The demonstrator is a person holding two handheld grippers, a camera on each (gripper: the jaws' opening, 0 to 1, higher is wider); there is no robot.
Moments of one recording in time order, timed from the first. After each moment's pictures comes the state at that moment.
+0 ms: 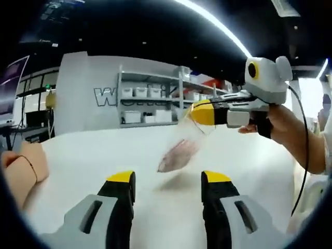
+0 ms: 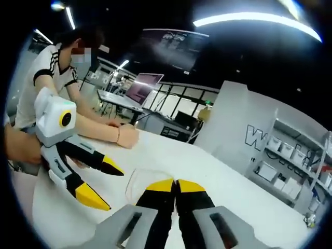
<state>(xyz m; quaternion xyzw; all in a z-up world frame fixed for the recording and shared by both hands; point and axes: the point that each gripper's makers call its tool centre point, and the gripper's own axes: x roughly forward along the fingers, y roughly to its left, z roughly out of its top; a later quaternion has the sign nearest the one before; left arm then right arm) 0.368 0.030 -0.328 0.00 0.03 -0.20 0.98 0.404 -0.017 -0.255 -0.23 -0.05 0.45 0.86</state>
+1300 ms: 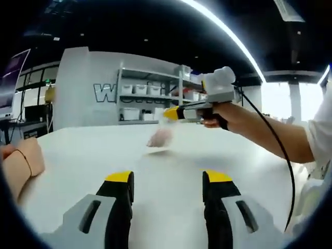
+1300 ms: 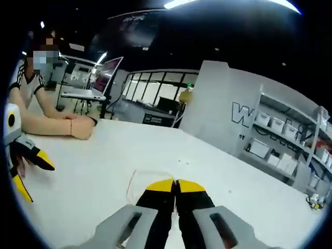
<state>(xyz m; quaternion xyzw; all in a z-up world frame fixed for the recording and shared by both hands) 0.364 0.026 -0.330 -0.01 0.04 -0.21 0.98 0.548 -0.044 -0.265 -0.19 0.02 0.39 0.90</state>
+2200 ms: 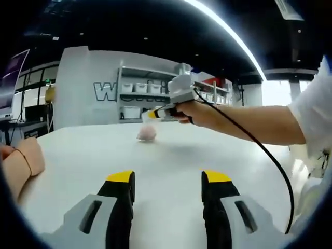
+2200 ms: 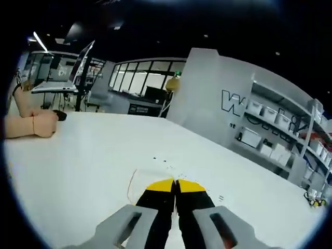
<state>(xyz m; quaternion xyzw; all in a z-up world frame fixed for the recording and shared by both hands) 0.366 0.026 -0.334 0.00 0.05 -0.21 0.98 0.646 -0.031 -0.283 -0.19 0.06 0.34 0.92</state>
